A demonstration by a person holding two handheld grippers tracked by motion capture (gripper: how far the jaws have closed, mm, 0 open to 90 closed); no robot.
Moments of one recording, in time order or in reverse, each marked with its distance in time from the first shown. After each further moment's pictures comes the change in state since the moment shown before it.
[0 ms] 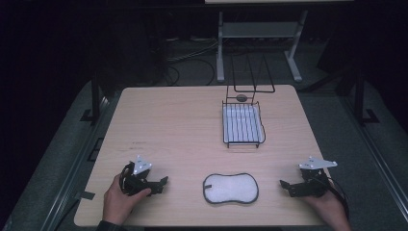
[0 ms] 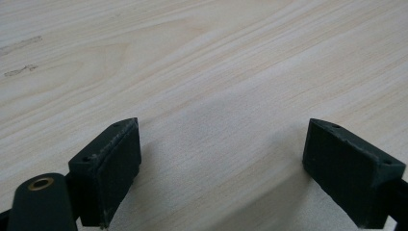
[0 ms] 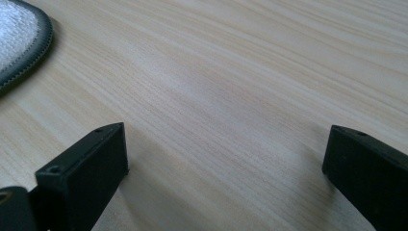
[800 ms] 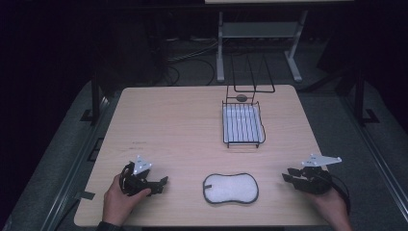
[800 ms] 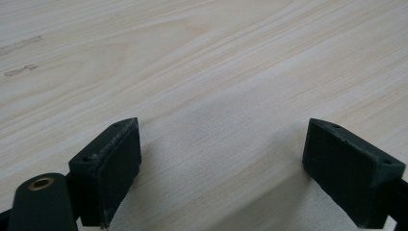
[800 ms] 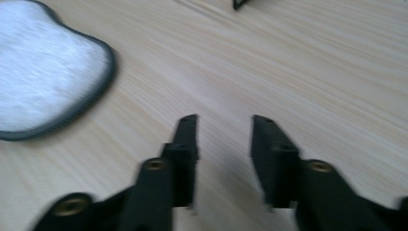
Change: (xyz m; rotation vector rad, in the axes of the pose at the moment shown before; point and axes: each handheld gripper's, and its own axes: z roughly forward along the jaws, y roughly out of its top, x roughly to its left) left arm 0.000 0.000 0.000 0.000 0.000 -0.001; right arm 0.009 0.019 -0.022 -0.002 0.091 0.008
